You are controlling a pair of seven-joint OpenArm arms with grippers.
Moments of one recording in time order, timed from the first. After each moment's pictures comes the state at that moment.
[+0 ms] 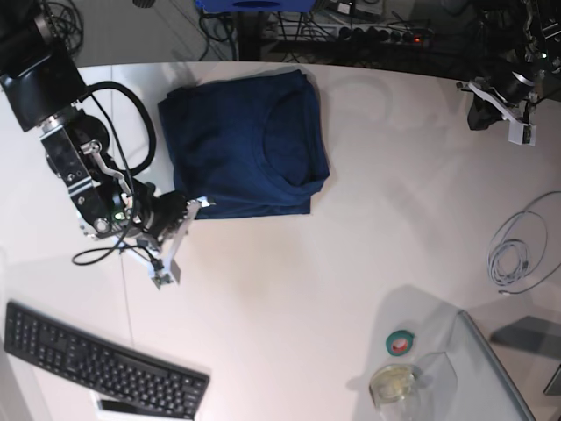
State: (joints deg) left arm 27.5 -22.7 -27.6 78.2 -25.6 -34.0 23.0; right arm 12.7 17.7 -29.4 79.1 25.7 -4.1 -52.7
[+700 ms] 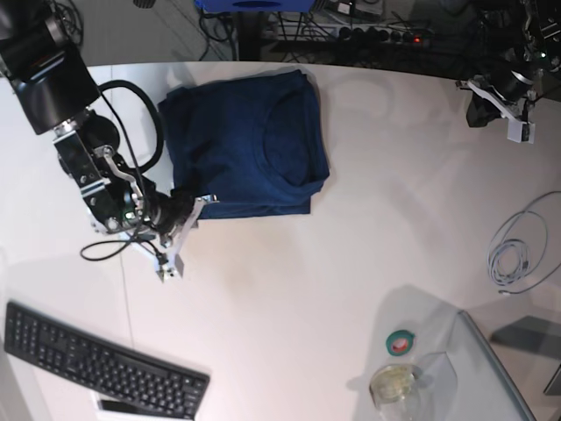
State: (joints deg) left arm 27.2 -22.7 -27.6 76.6 -25.5 -34.0 23.0; right arm 13.5 15.3 -29.4 71.9 25.4 -3.9 -49.7
